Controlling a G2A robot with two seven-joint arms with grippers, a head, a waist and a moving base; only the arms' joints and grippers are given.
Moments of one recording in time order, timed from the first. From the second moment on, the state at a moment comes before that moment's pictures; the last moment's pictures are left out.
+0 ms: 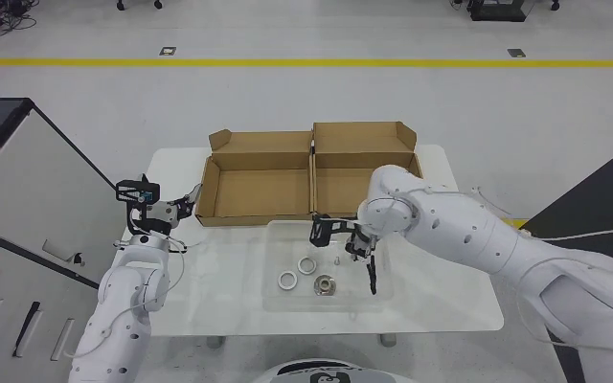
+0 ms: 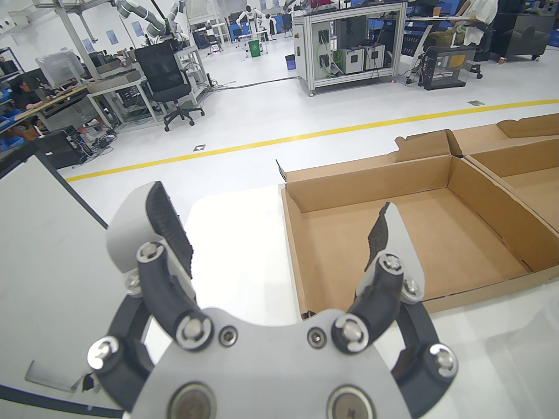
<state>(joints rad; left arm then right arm) 1.73 -1.15 -1.60 -1.80 1.33 0.00 0.00 -0.57 -1.01 0.33 -1.62 -0.42 -0.34 1.48</state>
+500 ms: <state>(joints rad) 1.73 -1.15 -1.60 -1.80 1.33 0.00 0.00 -0.85 -0.78 0.80 -1.67 -0.12 -0.56 1.26</state>
